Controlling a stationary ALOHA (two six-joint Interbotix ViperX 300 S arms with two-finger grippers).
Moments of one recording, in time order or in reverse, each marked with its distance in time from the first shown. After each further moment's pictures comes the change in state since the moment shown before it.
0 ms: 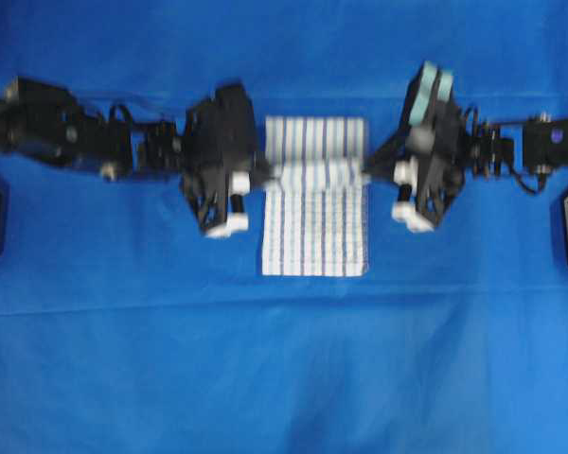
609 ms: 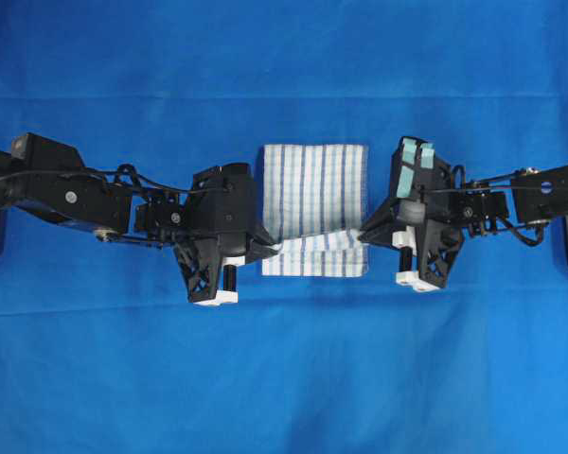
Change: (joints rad) left arm -0.176 0.025 0.005 -0.002 -0.012 -0.072; right arm 0.195 0.054 -0.005 0.091 0.020 0.002
